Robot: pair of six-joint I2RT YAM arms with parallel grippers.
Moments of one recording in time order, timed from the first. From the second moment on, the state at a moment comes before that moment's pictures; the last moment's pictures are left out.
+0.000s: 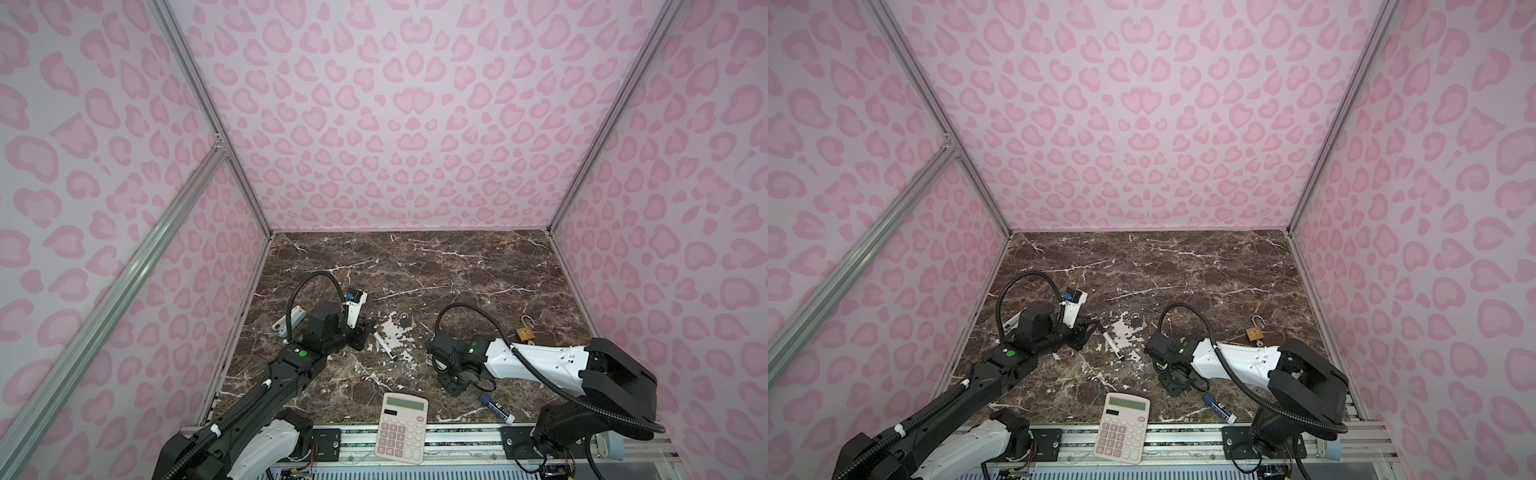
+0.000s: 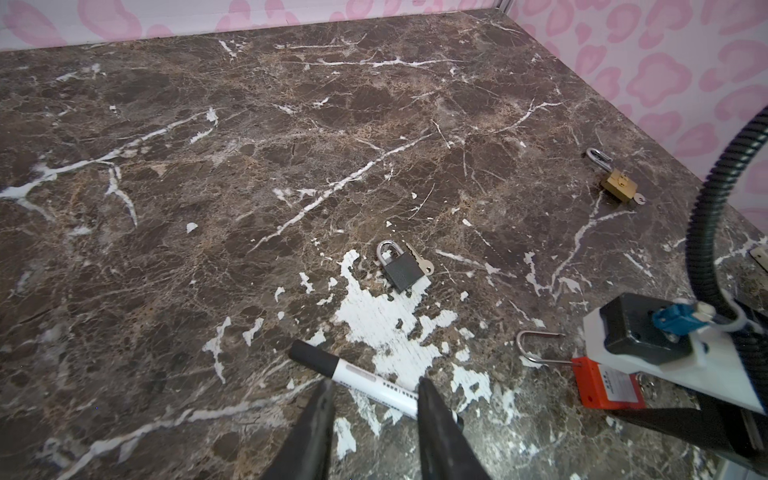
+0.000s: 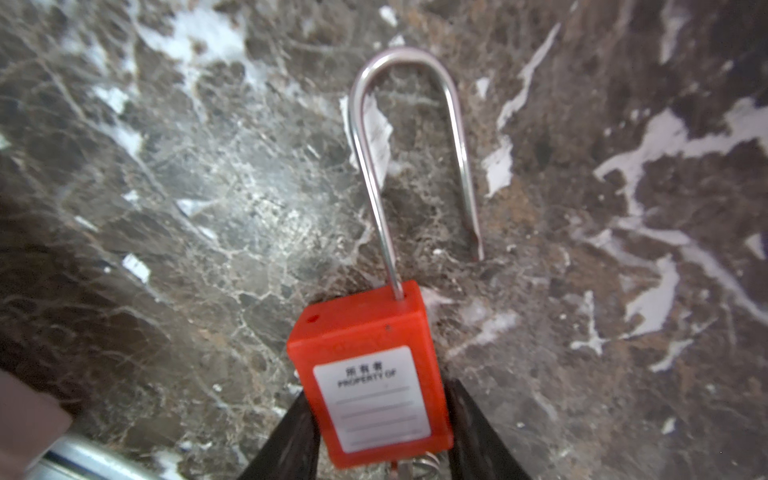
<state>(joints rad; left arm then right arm) -0.45 0.97 0.52 -0.14 0.23 -0.10 1.01 1.51 0.79 -0.71 0.05 0.30</state>
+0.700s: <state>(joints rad) -0.46 0.98 0.63 -0.16 0.38 -0.33 0.80 1.41 1.09 -0.67 -0.01 0.15</state>
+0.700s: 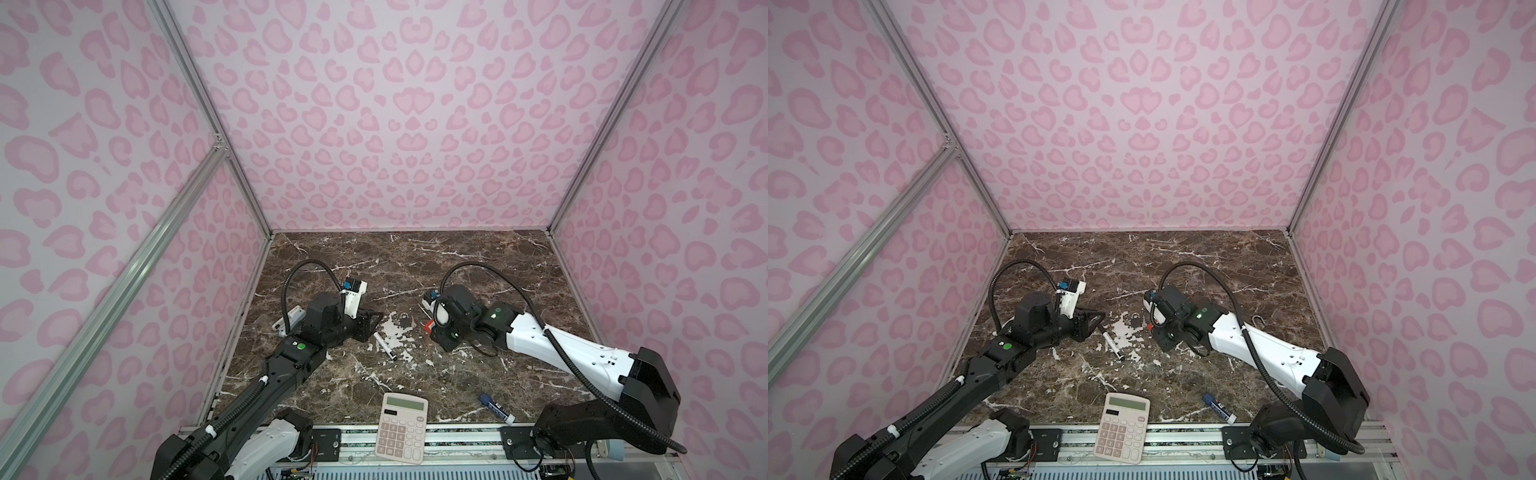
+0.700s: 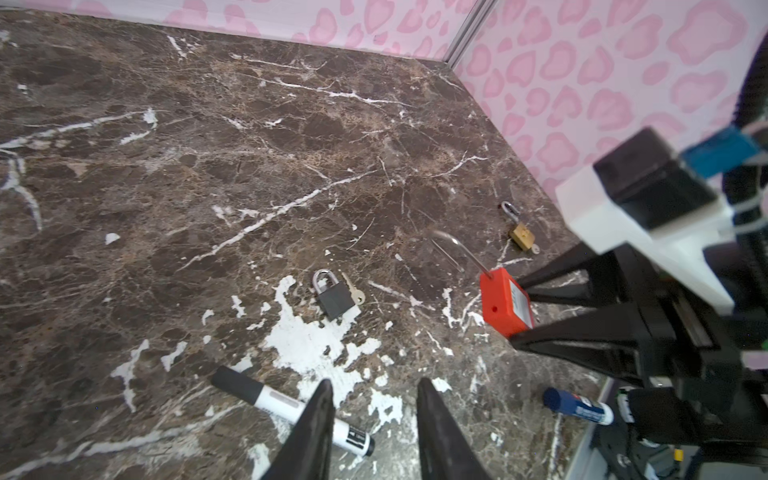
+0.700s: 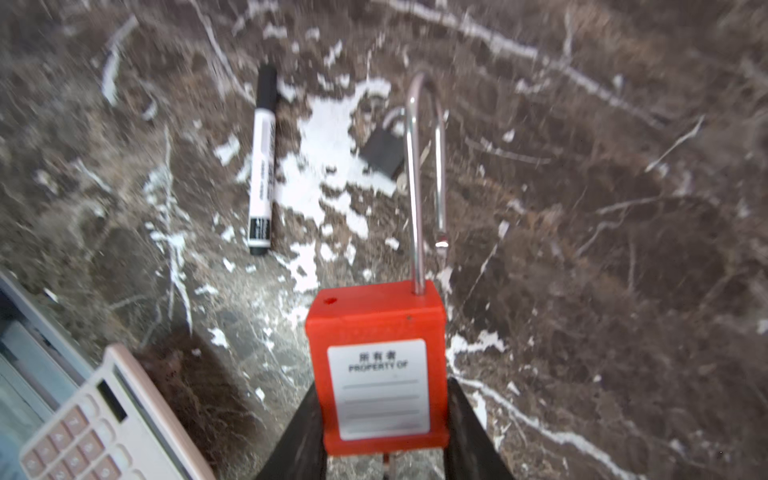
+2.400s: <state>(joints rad) -0.47 1.08 0.72 0.02 0.56 -0.63 0.88 1.51 1.31 -0.51 -0.12 0.07</state>
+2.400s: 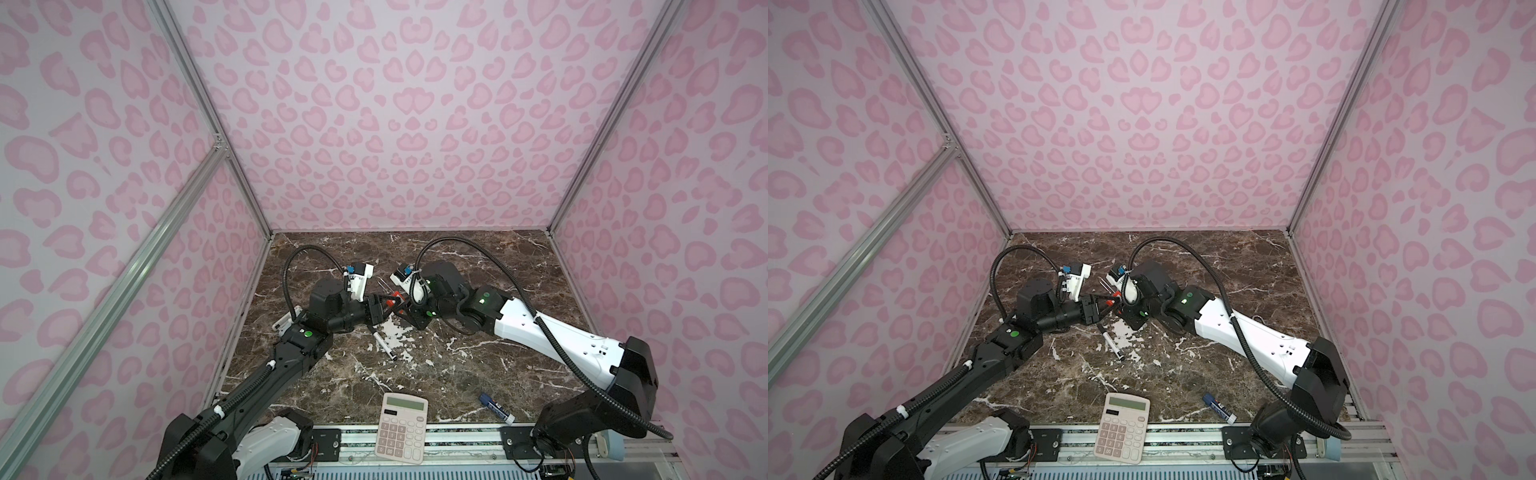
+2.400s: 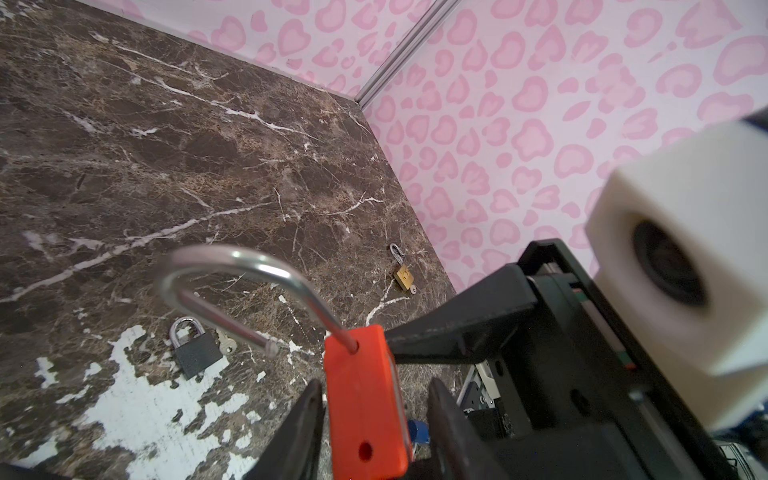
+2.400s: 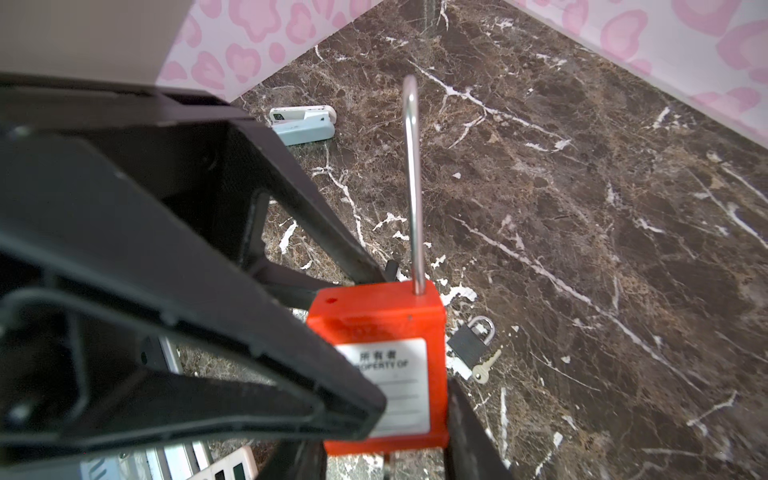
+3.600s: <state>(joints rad) -0.47 1.19 0.71 0.69 0.45 -1.00 0.60 1.17 0.91 0.18 -0.35 0.80</state>
